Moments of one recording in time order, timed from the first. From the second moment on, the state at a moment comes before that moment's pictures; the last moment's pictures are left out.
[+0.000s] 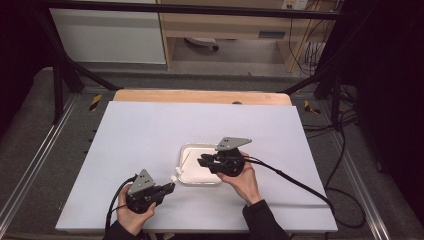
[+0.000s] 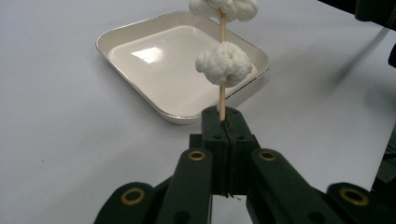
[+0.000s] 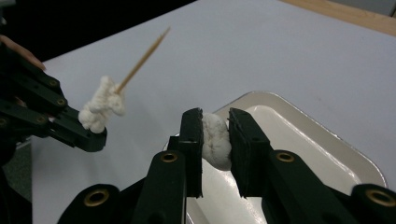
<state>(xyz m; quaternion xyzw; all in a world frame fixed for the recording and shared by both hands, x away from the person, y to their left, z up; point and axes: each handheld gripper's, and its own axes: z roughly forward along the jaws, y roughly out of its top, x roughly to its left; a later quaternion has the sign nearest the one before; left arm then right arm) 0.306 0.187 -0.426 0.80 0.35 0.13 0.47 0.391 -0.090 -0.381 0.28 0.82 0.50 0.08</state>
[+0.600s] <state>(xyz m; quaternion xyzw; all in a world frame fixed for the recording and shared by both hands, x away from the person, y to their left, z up) 0.303 0.183 -0.425 0.80 0.33 0.13 0.48 0.389 -0.113 -0.343 0.28 0.77 0.57 0.06</state>
